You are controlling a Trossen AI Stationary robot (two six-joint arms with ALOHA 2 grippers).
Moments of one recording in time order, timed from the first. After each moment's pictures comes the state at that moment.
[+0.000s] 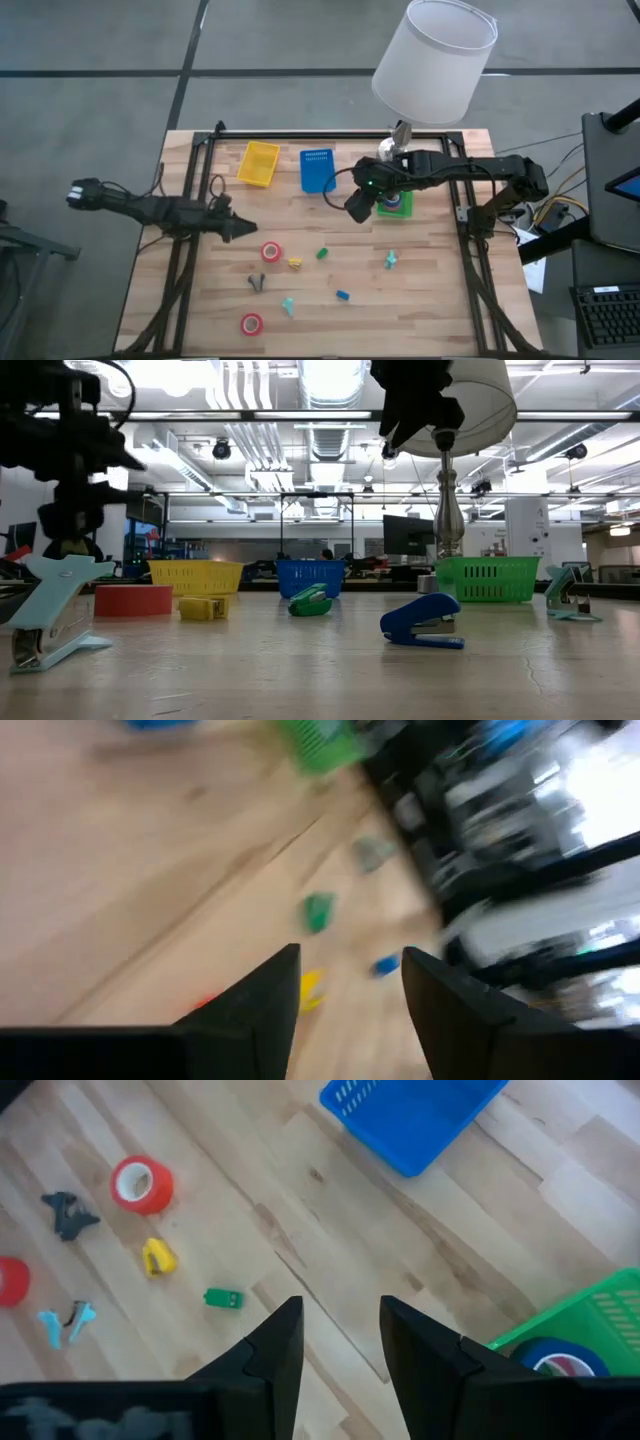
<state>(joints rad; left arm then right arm) -0.22 0.38 0.16 -0.21 -0.20 -1.09 -0.04 1.56 1.49 -0.99 0.13 0.71</state>
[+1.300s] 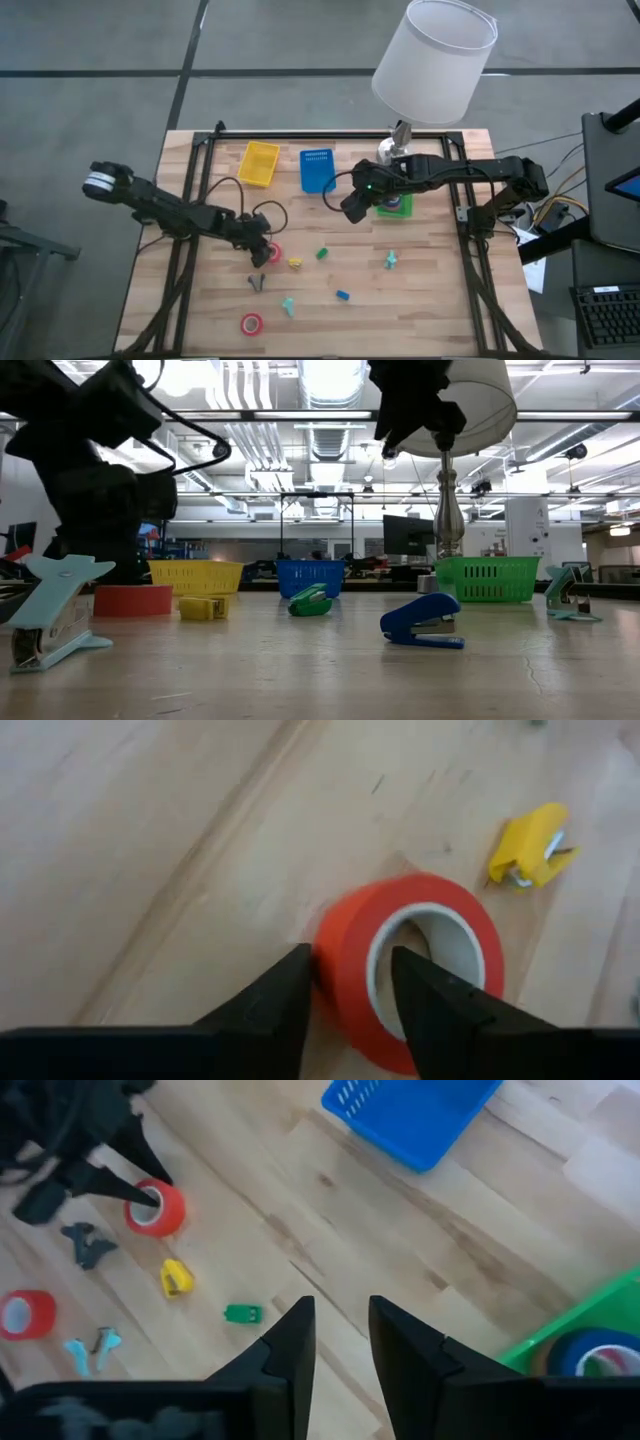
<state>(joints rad) -0.21 1.25 0.40 -0.09 -0.05 -0.81 -0.02 1.56 1.46 -0.91 0.13 0.84</state>
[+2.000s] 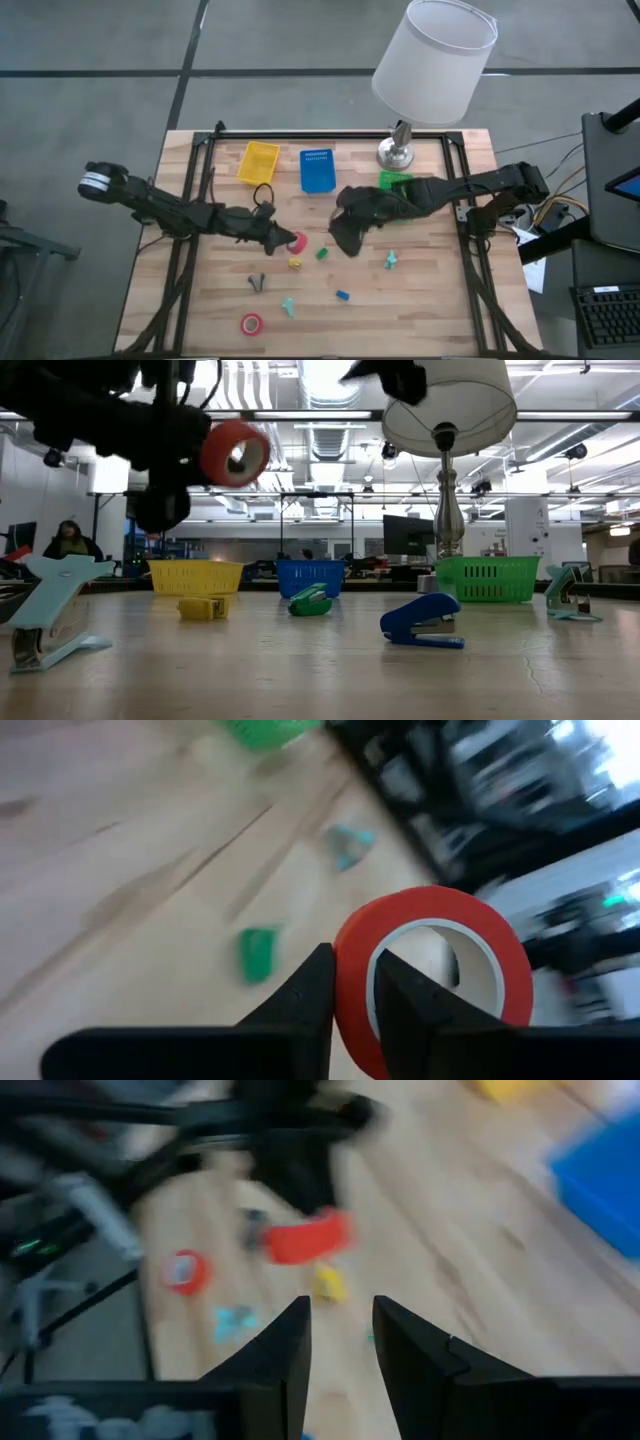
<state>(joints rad) -0.19 1.19 0.40 0.50 -0.12 -0.99 0.17 1.57 1.44 -0.56 0.08 0.66</state>
